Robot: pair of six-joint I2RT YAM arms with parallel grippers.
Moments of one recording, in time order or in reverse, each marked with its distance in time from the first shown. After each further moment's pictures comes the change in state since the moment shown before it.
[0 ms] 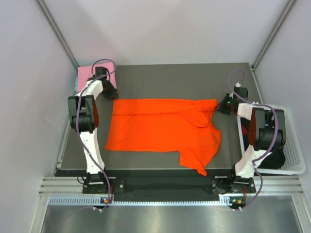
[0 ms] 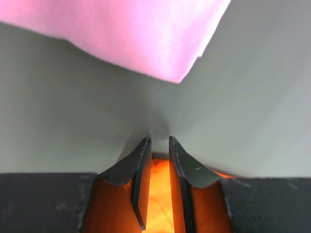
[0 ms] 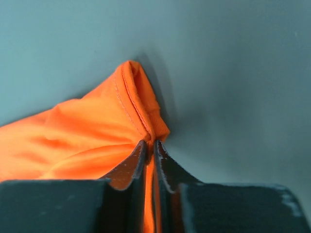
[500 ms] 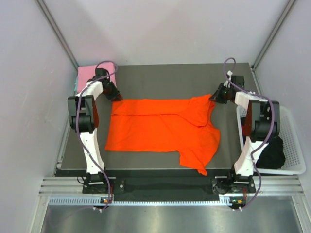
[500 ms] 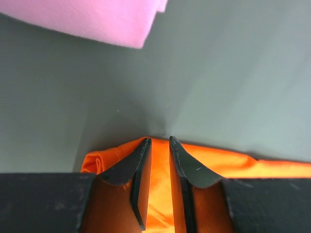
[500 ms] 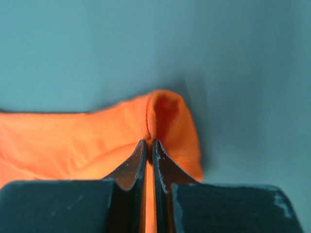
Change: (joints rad) left arm 0.007 -0.005 -0.027 -0.002 0.187 0.034; right arm 0.041 0.164 0.308 -0.134 -0.159 -0.164
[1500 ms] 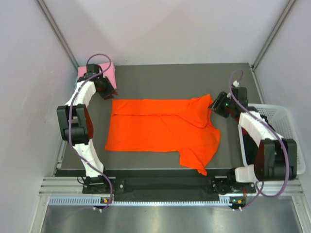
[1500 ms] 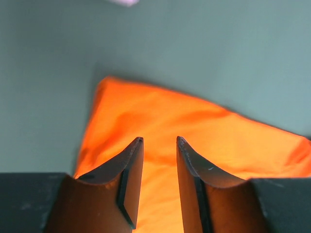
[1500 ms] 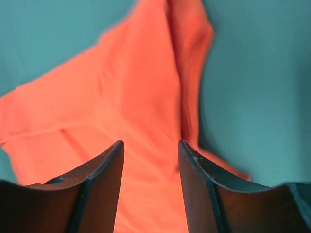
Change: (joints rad) left arm 0.013 -0.296 -0.140 -0.080 -0.045 0.025; right arm 0.098 -0.616 -0.454 -0.102 0.218 0.235
